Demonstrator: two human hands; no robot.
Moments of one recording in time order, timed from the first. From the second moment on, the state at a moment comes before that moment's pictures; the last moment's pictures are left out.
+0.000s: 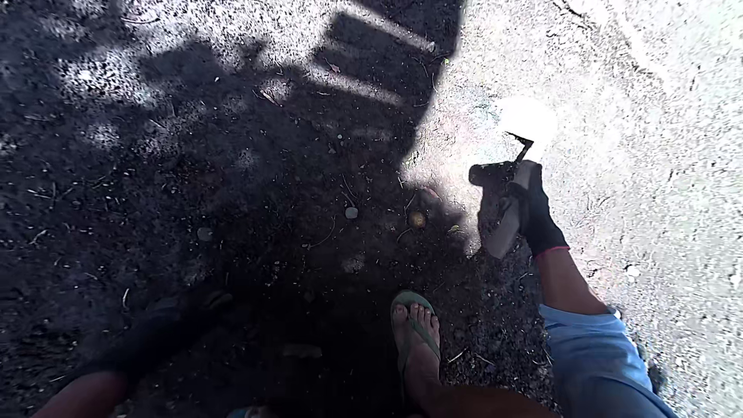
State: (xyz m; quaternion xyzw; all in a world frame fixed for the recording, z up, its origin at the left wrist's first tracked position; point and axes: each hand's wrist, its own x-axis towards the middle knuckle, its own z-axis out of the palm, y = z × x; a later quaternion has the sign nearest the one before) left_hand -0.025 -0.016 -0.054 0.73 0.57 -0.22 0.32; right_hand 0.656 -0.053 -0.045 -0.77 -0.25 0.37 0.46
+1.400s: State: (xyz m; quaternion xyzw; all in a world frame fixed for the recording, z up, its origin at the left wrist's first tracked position) left_hand -0.036 -0.018 -0.064 0.73 0.57 -0.24 0.30; right_hand 0.658 -0.090 -0.075 -0.71 -0.19 0.34 0.58
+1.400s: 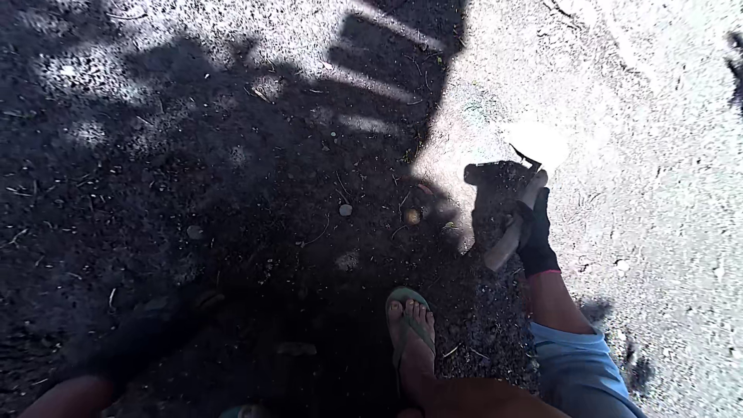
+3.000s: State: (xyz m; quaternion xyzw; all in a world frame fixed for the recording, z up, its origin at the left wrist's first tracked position) left_hand -0.049 -0.017 -0.081 0.74 0.56 -0.22 0.29; right_hand 0.618 -0.103 -0.058 -0.79 -0.23 0.25 0.50
